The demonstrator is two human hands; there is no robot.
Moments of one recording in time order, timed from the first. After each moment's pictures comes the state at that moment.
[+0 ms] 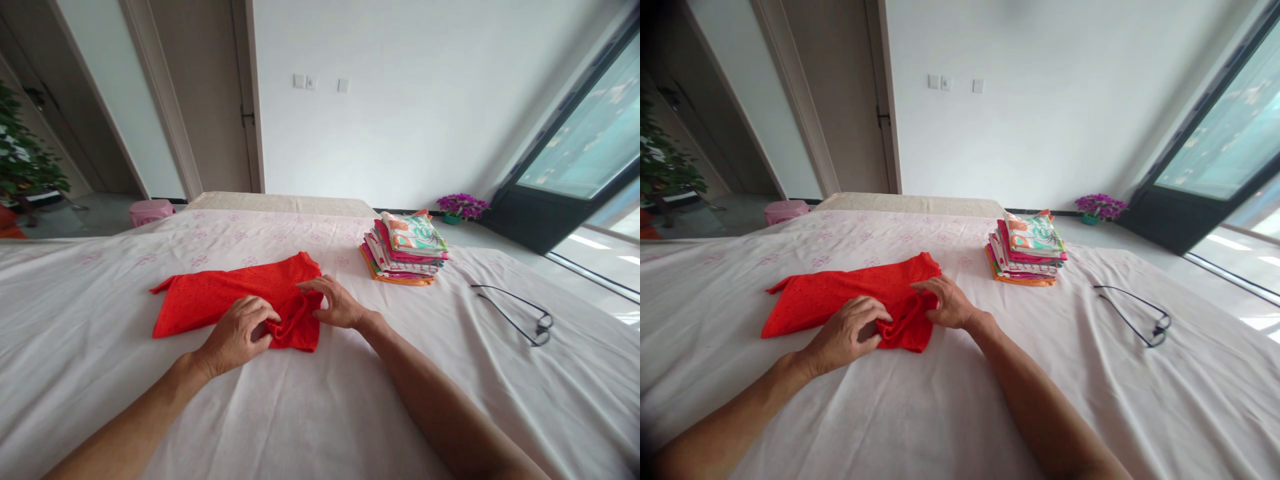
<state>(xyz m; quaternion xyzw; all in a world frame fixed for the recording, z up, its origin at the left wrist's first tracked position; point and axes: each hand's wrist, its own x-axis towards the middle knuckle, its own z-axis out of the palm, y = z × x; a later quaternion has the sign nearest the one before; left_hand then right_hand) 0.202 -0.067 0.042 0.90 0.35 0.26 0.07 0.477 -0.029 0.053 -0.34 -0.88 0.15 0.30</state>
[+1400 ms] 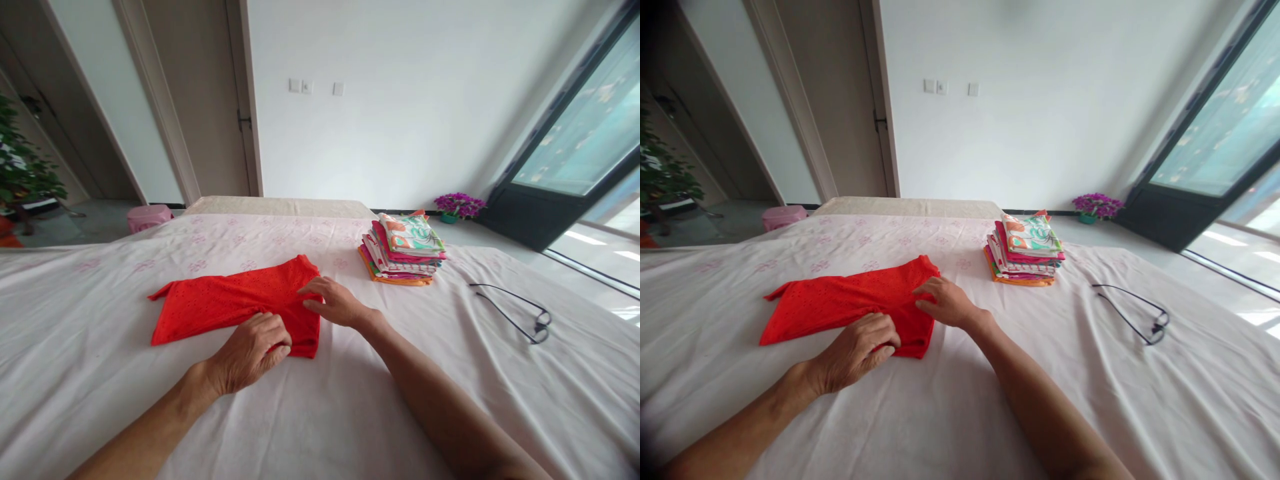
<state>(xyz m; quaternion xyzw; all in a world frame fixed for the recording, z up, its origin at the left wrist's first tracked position) 0.221 -0.084 0.057 0.93 0.27 0.21 0.12 0.470 -0.034 0.073 -0.39 -0.86 0.19 0.27</state>
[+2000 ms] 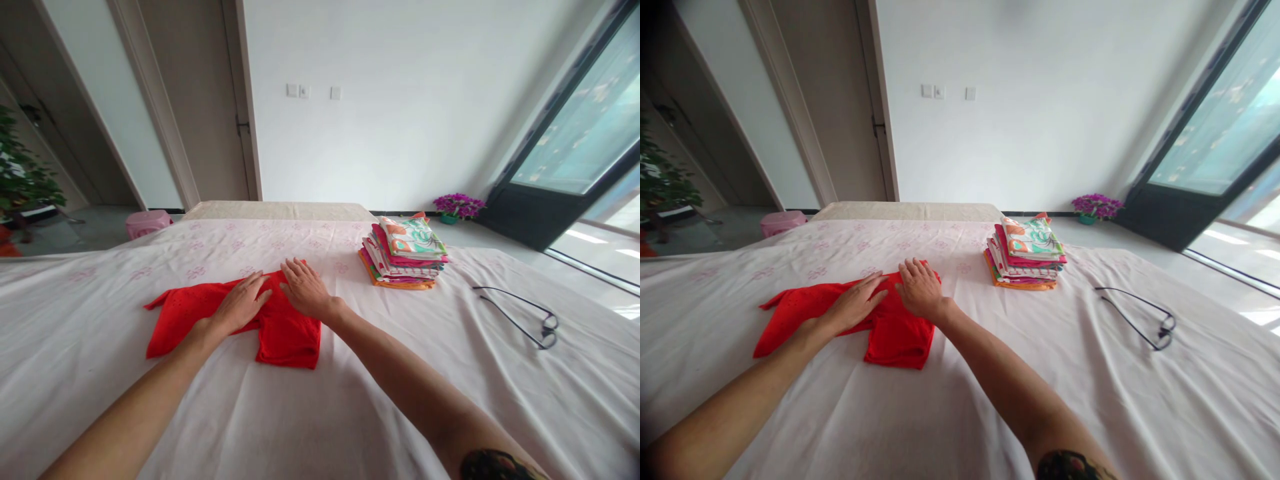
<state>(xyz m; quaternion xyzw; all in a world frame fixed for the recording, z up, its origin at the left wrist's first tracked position) 0.205 0.028 0.030 0.84 0.48 0.24 0.08 0.412 0.015 0.052 -0.50 -0.84 -0.01 0.21</state>
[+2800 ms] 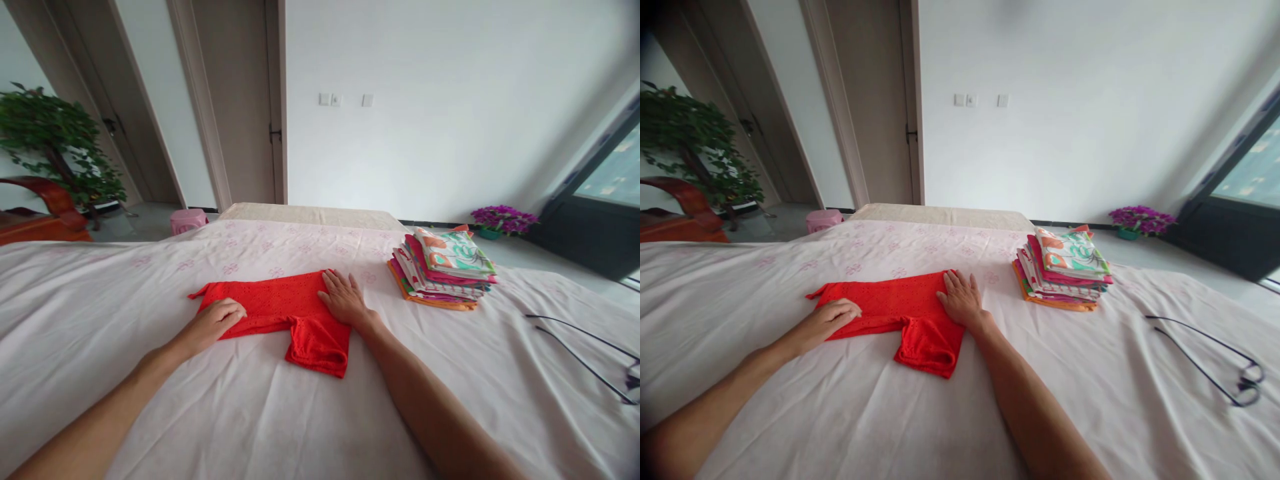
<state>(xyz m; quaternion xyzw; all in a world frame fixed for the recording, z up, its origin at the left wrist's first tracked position) 0.085 -0.022 0.035 0.81 0.50 0.23 0.17 0.434 0.033 0.019 -0.57 -0.81 -0.03 0.13</state>
